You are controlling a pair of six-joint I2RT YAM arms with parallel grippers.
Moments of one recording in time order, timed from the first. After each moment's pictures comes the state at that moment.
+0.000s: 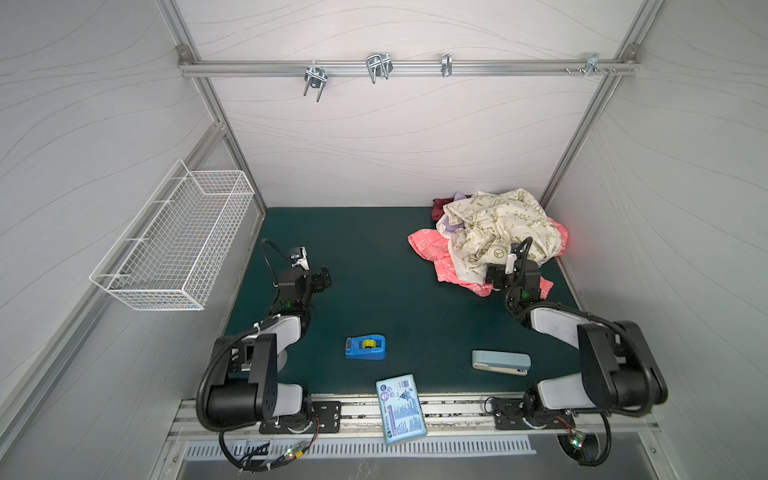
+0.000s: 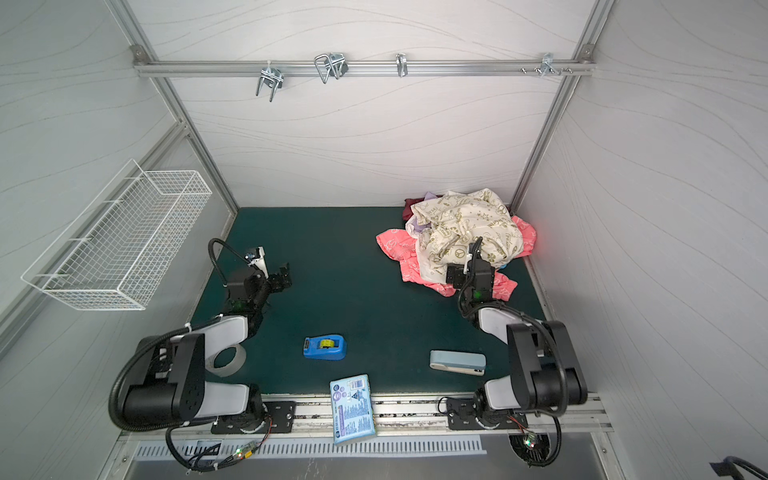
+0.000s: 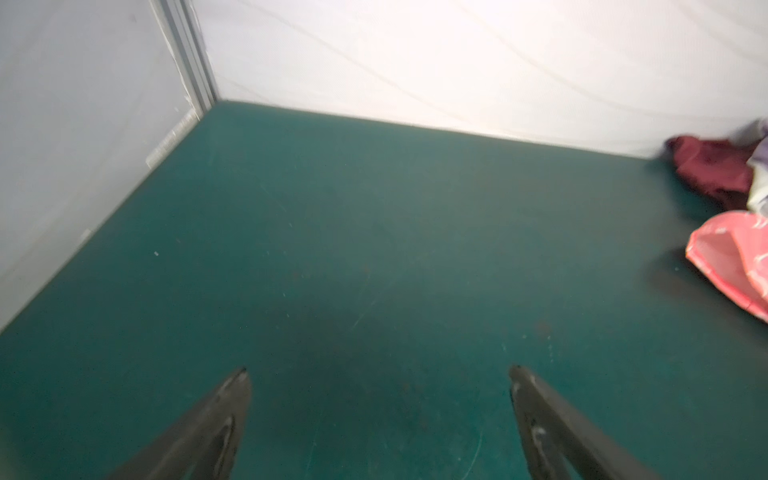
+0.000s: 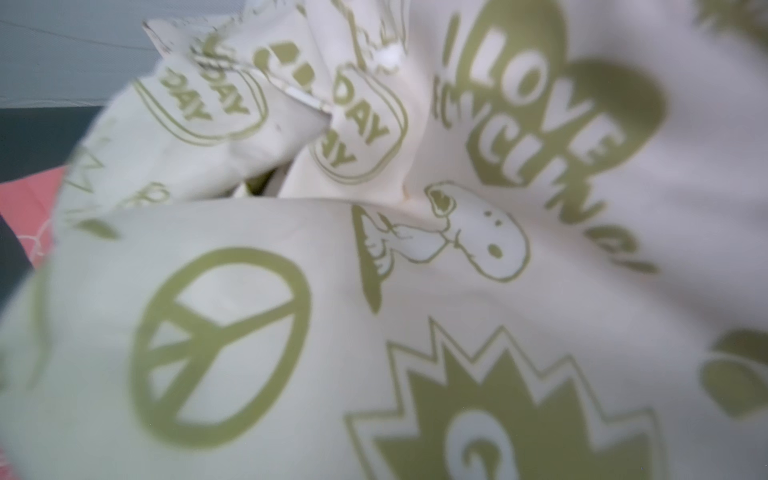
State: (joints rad) left arm 0.07 1.33 0.44 0.53 0.00 -0.11; right arm 0.17 1.36 0.53 0.41 0.19 0.03
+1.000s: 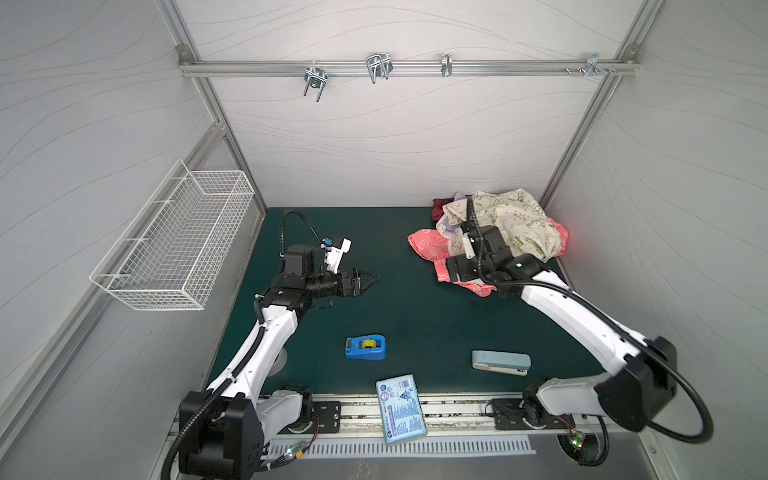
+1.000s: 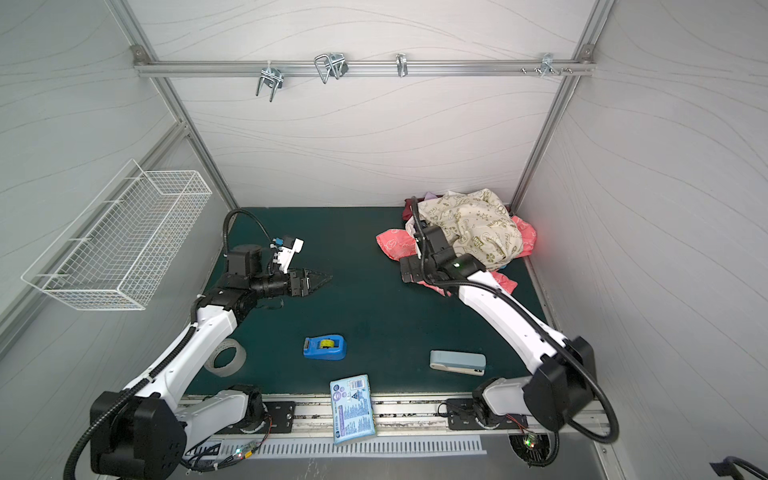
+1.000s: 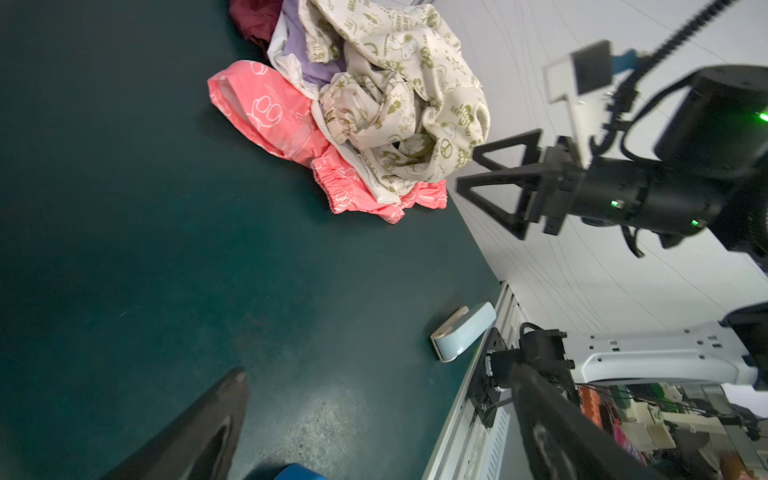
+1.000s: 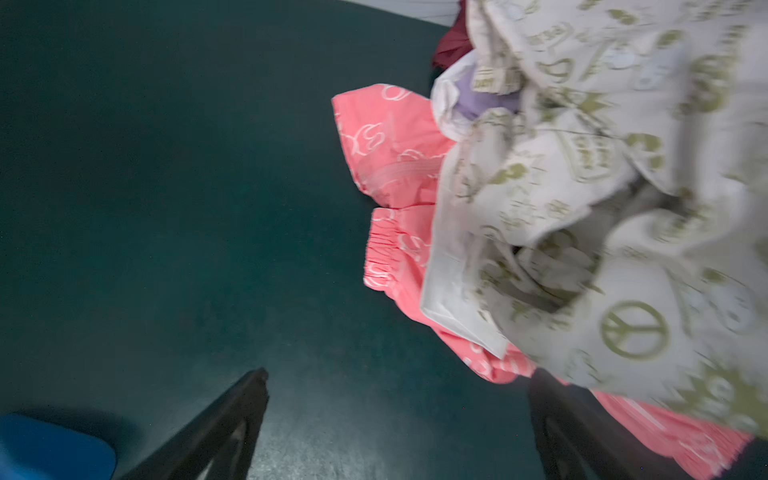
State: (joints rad) left arm -0.10 1.11 0.80 -0.30 0.91 -0.30; right arm 0.61 1.41 1.23 -0.67 0.17 0.15
